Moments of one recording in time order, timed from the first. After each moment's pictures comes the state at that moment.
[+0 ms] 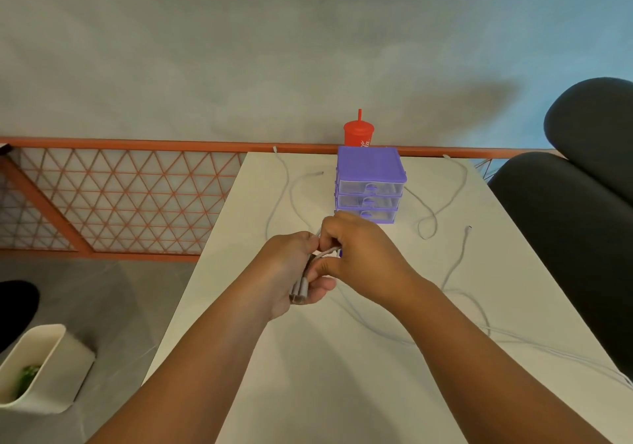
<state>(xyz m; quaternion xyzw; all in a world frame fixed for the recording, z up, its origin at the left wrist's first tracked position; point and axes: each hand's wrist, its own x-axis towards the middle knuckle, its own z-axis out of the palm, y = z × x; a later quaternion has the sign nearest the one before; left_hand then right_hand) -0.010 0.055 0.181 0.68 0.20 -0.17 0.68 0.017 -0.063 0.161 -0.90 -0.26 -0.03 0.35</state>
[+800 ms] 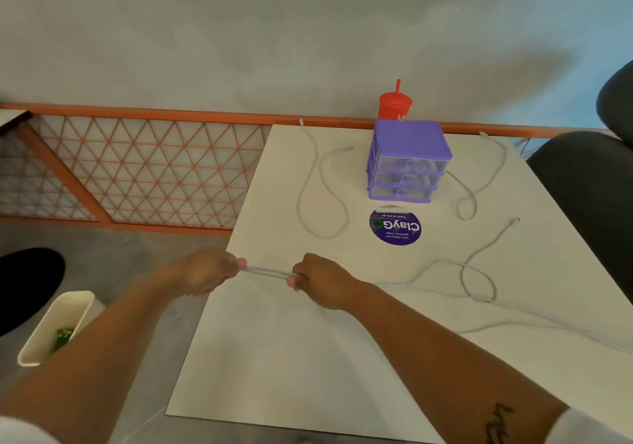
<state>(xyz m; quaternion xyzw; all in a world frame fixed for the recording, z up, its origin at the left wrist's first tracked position) 0.016 0.265 0.073 0.90 0.09 -0.27 0.34 0.041 0.046 0.033 -0.90 -0.27 0.22 0.24</state>
